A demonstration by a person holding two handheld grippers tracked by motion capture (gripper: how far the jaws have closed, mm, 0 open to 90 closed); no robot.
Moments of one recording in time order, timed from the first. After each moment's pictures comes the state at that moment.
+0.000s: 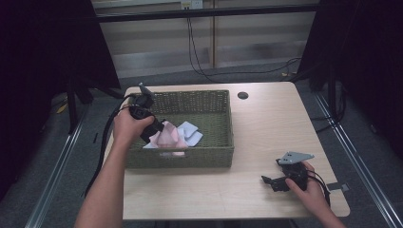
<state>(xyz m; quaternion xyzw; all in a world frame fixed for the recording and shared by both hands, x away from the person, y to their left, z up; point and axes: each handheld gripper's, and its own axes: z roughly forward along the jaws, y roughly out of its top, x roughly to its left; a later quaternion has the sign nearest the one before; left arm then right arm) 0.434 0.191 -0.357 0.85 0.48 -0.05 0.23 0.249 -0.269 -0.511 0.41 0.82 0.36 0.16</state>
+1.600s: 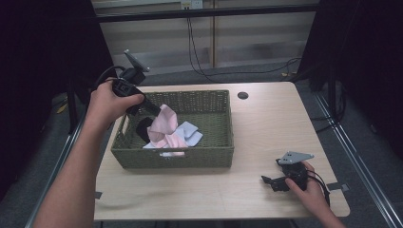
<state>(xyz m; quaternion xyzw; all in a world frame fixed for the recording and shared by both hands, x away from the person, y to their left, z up) 0.403 0.186 -0.240 0.87 0.40 -0.08 0.26 0.249 -0.269 -0.510 0.41 0.82 0.35 0.16</state>
